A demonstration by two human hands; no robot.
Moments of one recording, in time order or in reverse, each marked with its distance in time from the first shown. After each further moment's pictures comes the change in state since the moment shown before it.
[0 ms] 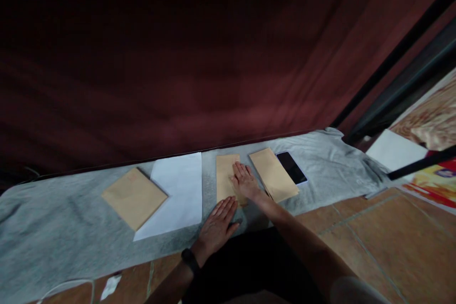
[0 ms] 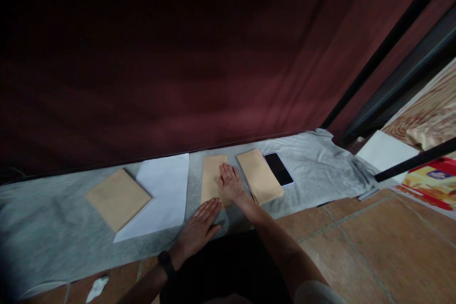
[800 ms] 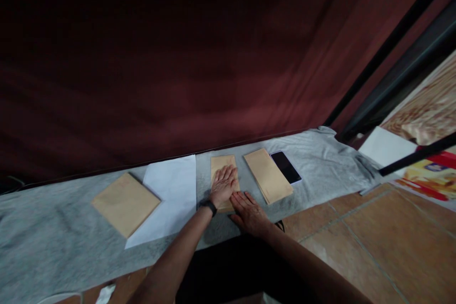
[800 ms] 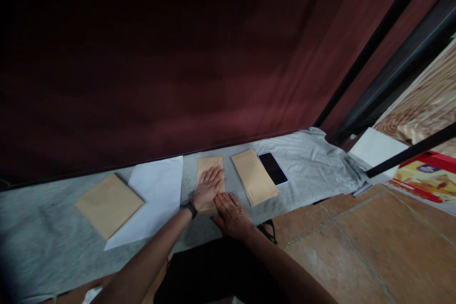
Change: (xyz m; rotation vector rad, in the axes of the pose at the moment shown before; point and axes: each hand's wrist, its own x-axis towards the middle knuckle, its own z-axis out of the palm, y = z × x) left_hand 0.131 -0.046 0.023 0.007 0.034 -0.194; right_hand -0.108 -0.012 -0.030 0.100 -0.029 -0.245
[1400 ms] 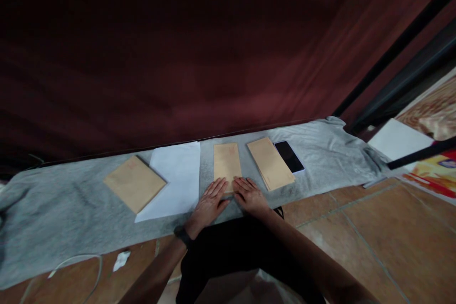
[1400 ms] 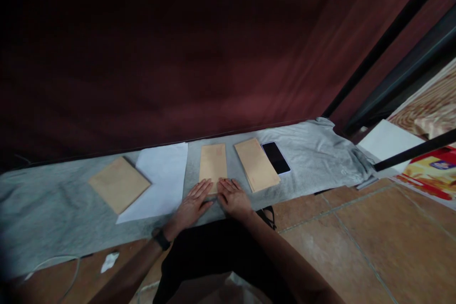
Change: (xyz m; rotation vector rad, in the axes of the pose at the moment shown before) left_hand -0.124 -0.005 -0.022 -0.092 -0.045 0.092; right_hand 0.005 0.000 -0.008 0.108 -0.003 0.094
